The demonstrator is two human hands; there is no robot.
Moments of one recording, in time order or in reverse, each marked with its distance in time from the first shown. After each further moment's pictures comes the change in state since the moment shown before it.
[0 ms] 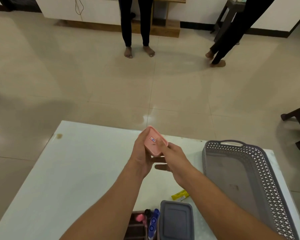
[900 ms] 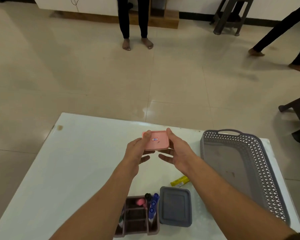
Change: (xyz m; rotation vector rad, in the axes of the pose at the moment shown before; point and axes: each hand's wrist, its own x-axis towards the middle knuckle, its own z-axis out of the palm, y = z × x) left_hand -0.024 -0.014 -0.023 0.388 0.188 0.001; right_hand 0.004 0.013 -0.020 0.275 0.044 0.165
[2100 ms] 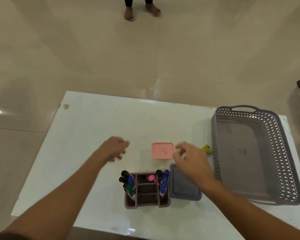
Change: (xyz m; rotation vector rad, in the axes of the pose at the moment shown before) left_hand 0.010 -0.040 -0.122 0.882 -0.032 -0.207; right_hand -0.038 0.091 -0.030 -1.199 0.176 -0.489
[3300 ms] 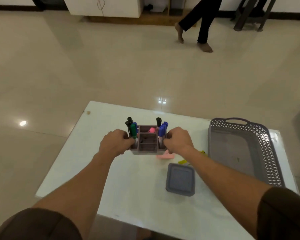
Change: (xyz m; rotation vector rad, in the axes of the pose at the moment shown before) left_hand -0.112 0.033 -0.012 0.190 0.398 0.169; right_hand 0.011 -0.071 -0.059 0.089 -0.130 0.050
